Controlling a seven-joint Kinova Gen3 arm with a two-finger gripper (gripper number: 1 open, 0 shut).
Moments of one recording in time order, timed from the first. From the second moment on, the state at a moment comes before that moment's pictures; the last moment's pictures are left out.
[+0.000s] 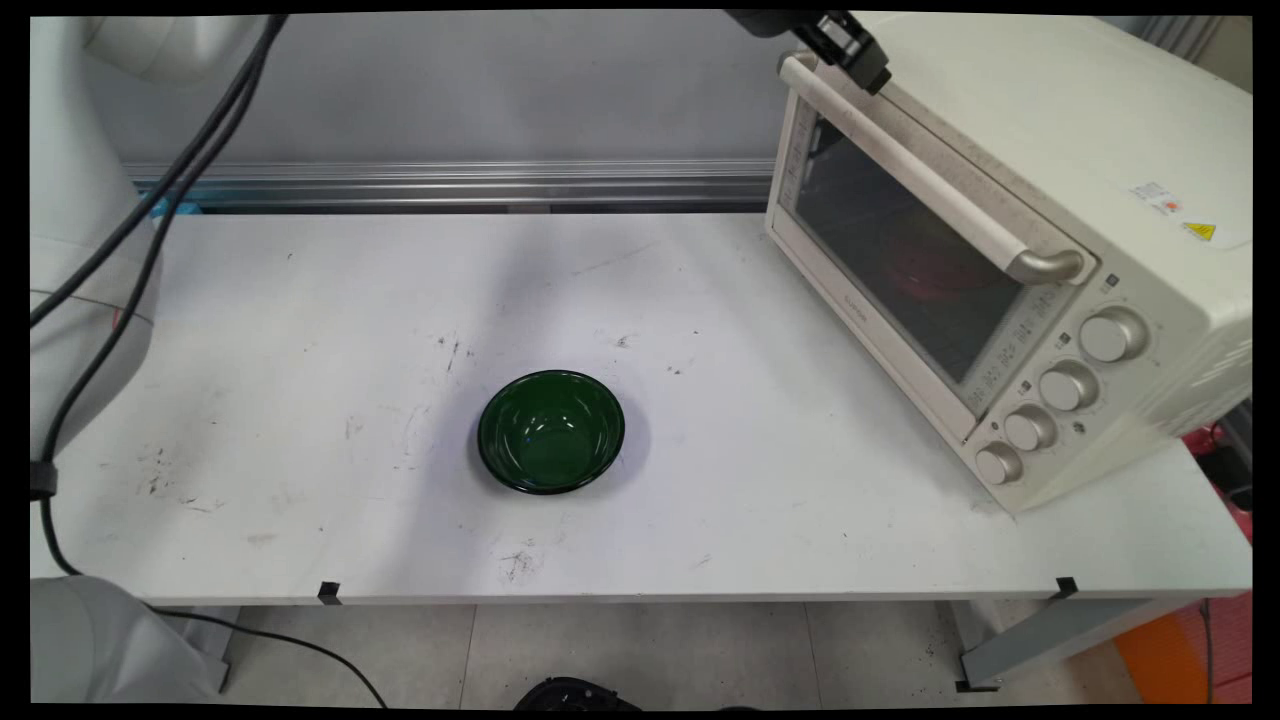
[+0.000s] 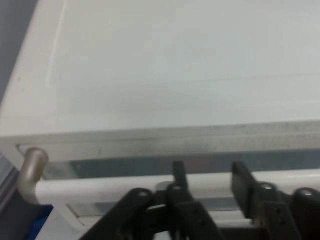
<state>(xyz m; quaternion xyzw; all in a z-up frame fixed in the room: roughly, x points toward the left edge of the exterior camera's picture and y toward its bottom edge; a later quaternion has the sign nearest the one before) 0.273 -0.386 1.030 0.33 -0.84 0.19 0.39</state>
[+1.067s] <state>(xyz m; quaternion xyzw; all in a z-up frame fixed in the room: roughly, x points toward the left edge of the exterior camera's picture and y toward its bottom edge) 0.225 -0.436 0.991 0.34 -0.86 0.17 0.33</state>
